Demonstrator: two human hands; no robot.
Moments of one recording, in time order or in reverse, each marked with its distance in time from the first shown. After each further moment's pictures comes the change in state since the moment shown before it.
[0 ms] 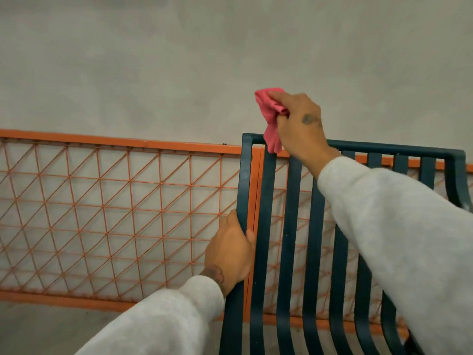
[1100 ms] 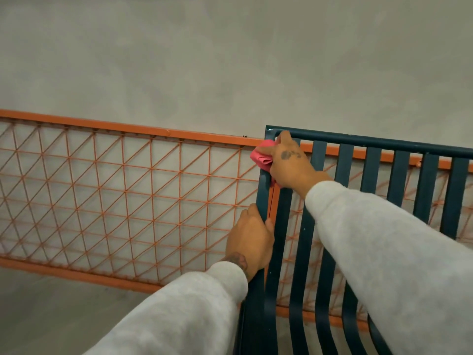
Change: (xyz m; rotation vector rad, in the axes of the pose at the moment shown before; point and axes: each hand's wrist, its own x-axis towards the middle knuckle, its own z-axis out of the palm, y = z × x) left_hand 0.000 -0.003 0.000 -0.020 -0.014 -0.032; right_hand -0.044 0.001 0.069 -0.380 -0.461 0.018
